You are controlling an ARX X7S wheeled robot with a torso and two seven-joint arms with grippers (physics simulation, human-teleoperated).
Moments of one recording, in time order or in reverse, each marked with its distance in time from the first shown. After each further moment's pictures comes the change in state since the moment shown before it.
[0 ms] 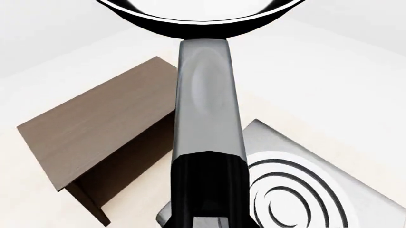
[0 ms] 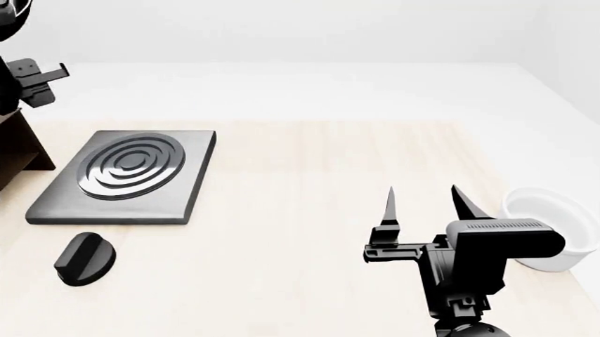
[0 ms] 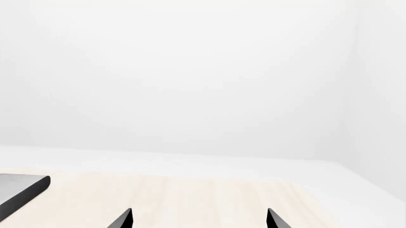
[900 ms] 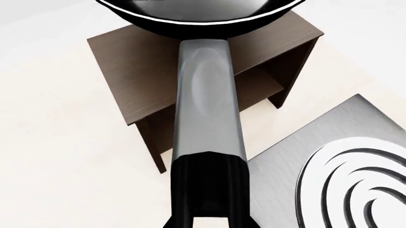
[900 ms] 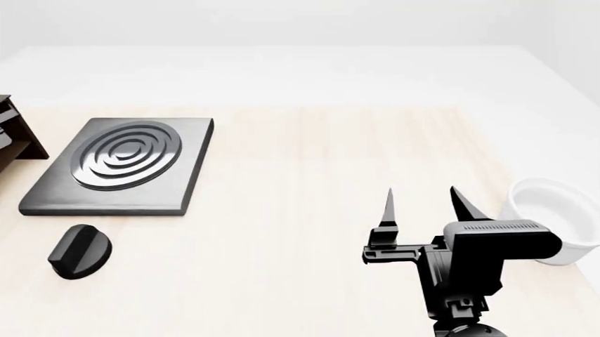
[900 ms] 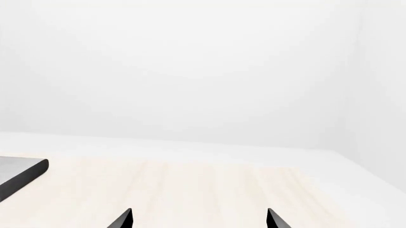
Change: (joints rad) left arm 0.060 -0.112 -0.351 -0.073 0.191 0.056 -0.144; right arm -0.001 0.013 -0.019 0.007 0.001 -0.009 0.019
